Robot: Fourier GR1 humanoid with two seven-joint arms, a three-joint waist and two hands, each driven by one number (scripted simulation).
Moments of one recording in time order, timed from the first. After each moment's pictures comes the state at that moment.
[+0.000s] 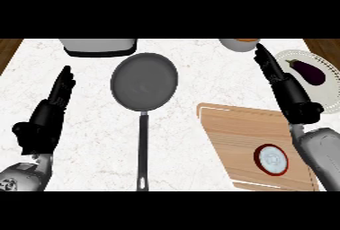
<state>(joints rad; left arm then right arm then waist) -0.16 0.43 -0.21 -1.68 0.06 0.33 0.15 -0.43 -0.52 0.32 -1.41 -0.23 -0.17 -0.14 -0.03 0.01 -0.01</state>
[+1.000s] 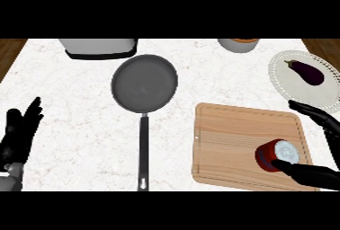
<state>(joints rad) -0.06 0.51 -0.05 -1.37 0.11 0.25 0.24 0.06 -0.68 0.17 -1.79 -0.20 -0.14 -0.39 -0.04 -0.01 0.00</state>
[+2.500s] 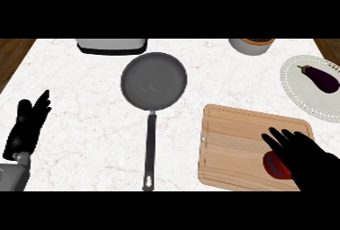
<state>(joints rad) -0.14 0.48 -0.03 -1.29 0.07 0.19 0.23 -0.14 -1.01 0.60 -2.23 0.44 0.34 0.83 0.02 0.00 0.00</state>
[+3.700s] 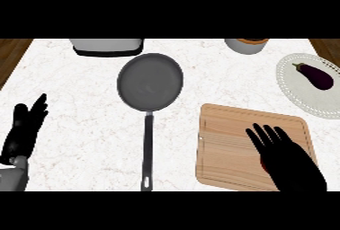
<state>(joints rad) -0.11 0.42 0.07 -1.31 -0.01 0.12 0.23 -0.09 -0.66 0.57 -1.99 0.82 0.54 0.69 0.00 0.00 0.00</state>
